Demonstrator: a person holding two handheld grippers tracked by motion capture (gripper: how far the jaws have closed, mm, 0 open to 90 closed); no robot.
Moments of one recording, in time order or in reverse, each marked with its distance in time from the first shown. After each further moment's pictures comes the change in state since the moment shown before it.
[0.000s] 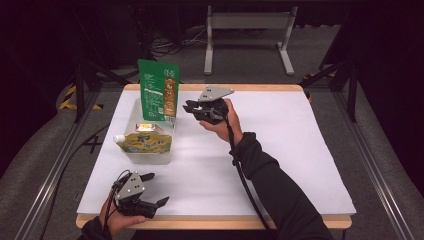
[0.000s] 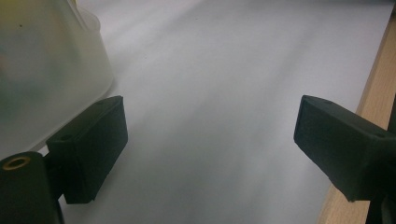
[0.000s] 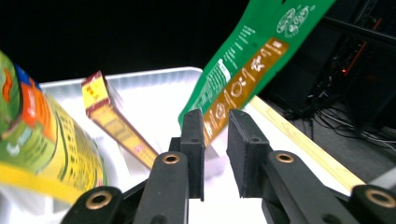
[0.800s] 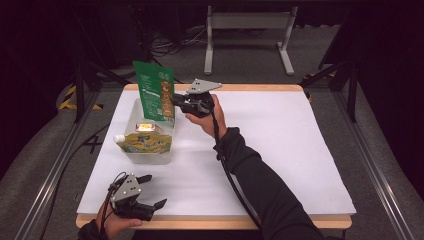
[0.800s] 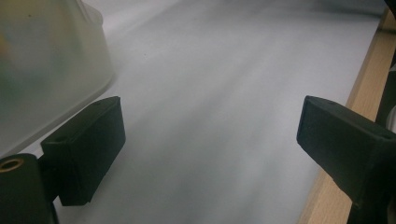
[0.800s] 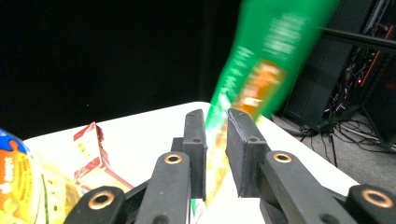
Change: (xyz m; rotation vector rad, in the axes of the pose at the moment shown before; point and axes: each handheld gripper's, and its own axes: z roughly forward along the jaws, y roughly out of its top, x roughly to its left) left arm -0.001 -0.005 -0.006 -0.013 -0.011 -0.026; right arm -0.003 0.013 0.044 -0.101 0.037 0.084
